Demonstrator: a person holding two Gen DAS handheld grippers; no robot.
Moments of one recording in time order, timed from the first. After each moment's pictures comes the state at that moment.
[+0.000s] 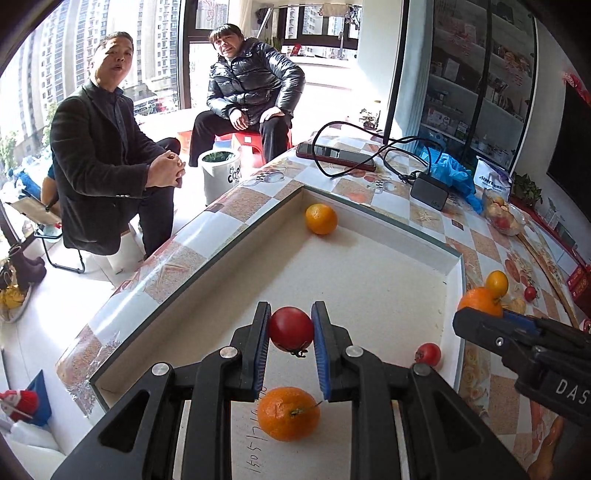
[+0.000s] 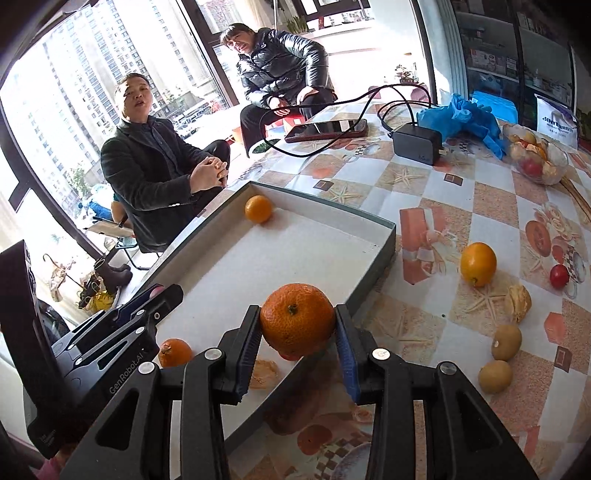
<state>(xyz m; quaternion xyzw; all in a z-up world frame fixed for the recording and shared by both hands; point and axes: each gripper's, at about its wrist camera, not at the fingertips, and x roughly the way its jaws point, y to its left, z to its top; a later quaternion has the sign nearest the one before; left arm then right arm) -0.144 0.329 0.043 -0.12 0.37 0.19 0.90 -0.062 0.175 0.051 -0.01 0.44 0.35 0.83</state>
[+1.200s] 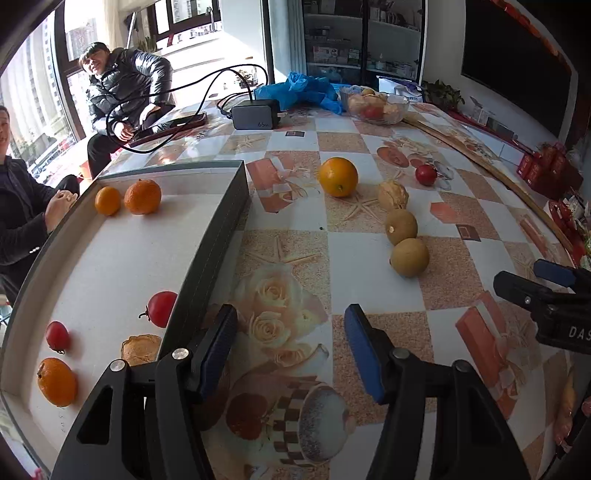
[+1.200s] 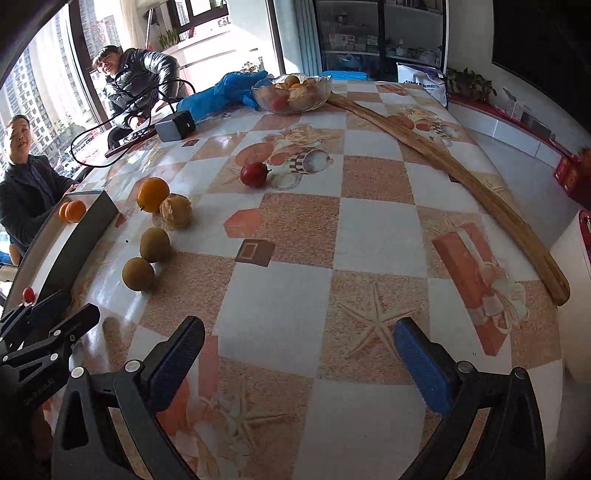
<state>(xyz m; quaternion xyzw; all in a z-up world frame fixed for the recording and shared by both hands) -0.091 0.157 0.008 0.01 0.44 0.03 0.90 -0.060 -0.063 0.005 0.01 0.45 0.11 0.88</state>
